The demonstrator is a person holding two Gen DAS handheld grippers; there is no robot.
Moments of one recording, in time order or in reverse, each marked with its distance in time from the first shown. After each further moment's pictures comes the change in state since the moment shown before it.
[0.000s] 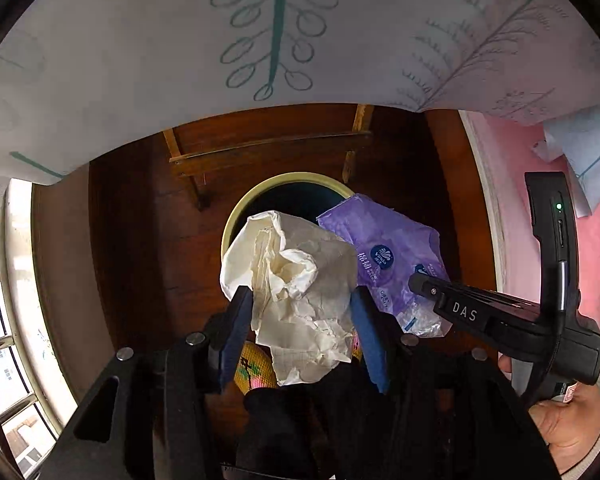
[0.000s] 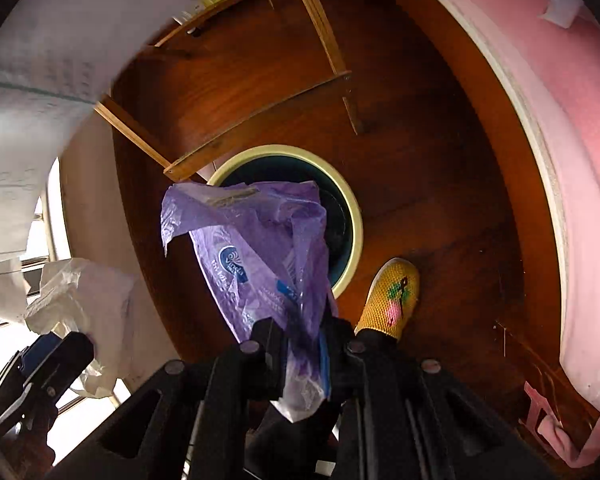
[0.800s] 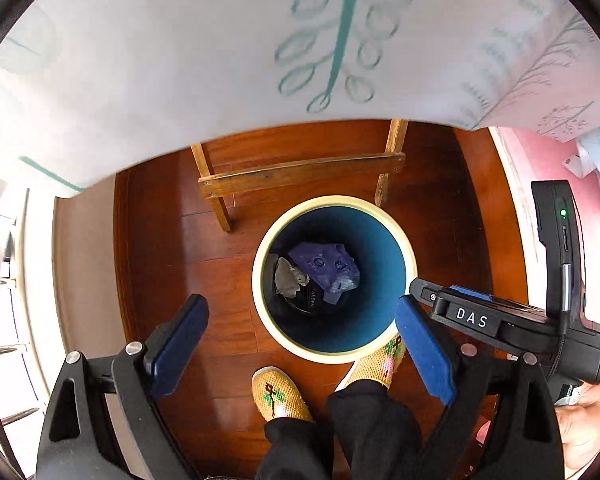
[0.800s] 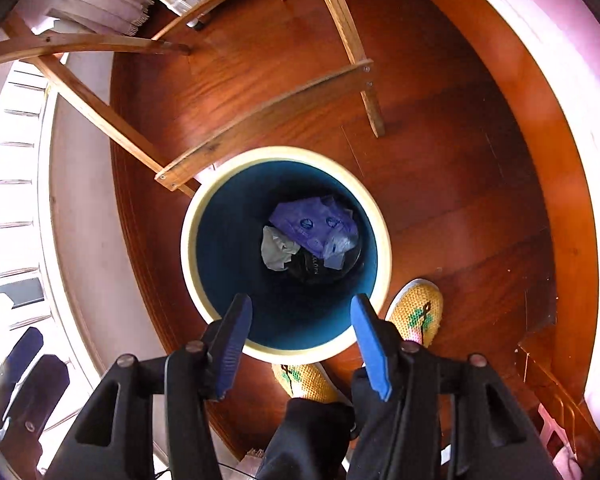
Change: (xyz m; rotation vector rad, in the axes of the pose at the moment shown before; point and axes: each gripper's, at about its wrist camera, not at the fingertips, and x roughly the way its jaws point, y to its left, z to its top) left arm -0.002 0.012 0.004 -0.005 -0.097 0.101; right arm 0.031 0.010 0.018 -0.024 -0.035 0.064
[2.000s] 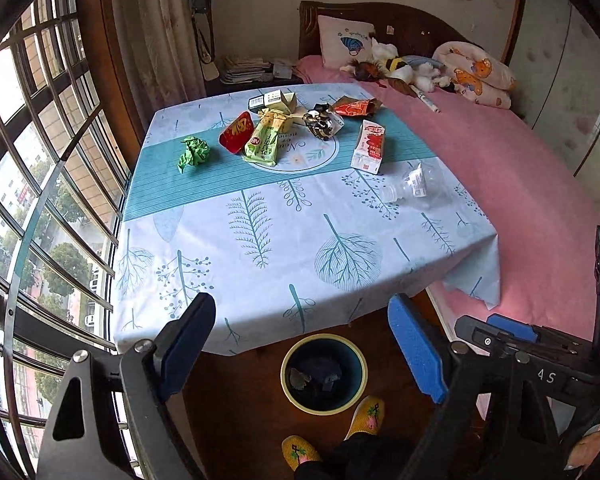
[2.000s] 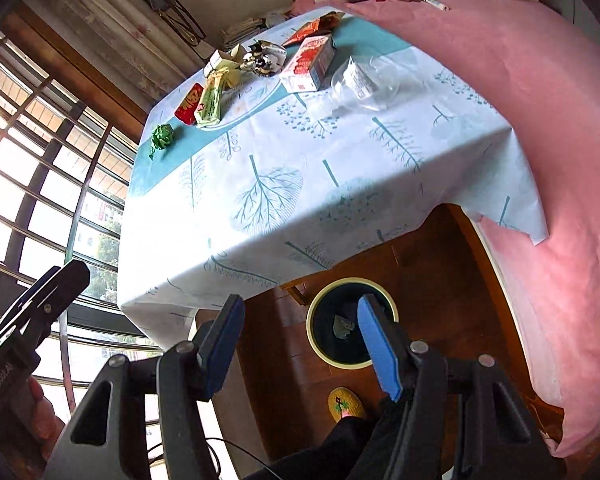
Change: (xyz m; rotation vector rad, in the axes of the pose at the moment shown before) left arm -0.370 -0.010 0.046 0.132 -0.449 -0.028; right arm -0.376 0.083 -0.074 -0.059 -0.468 0.112
